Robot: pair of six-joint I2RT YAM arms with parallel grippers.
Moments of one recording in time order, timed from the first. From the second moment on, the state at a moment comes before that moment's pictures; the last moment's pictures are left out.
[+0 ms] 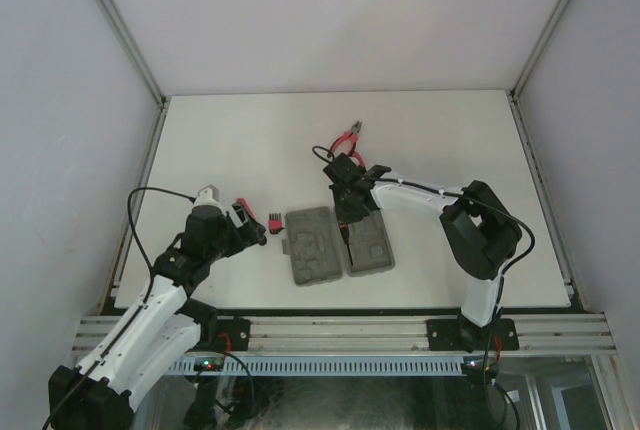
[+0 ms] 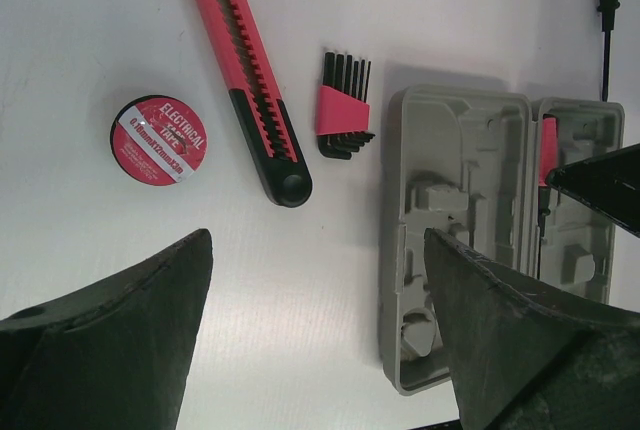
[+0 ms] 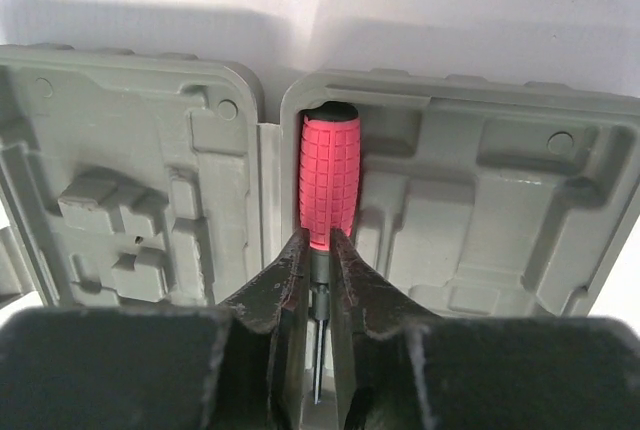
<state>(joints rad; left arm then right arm) -0.34 0.68 0.42 -0.43 -0.07 -0.72 0.77 1.85 1.26 -0.58 0.05 0.57</state>
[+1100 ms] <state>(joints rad) -0.35 0.68 0.42 -0.43 -0.07 -0.72 0.81 1.85 1.22 -0.55 0.15 0.58</state>
